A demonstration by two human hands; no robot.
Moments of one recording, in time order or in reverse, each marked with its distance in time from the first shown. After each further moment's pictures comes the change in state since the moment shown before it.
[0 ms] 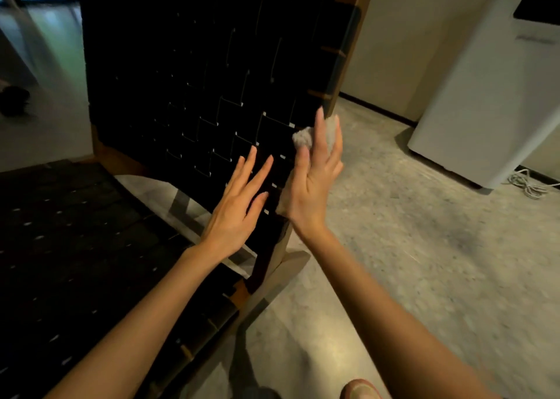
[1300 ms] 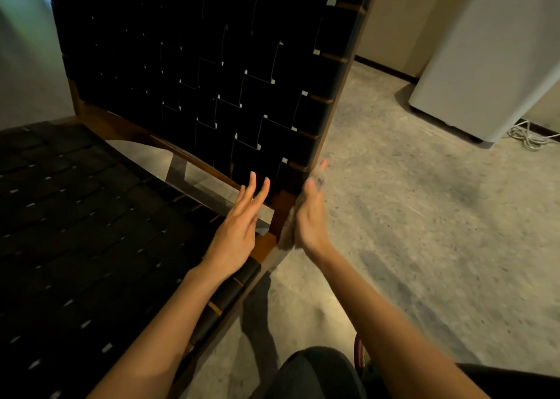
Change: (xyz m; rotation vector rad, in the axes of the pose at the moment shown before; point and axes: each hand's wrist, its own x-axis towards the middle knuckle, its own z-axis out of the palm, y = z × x) left_hand -0.095 -0.053 0.030 -0.167 -0.224 -0.165; right_hand -0.127 0.048 -0.004 0.168 -0.311 0.516
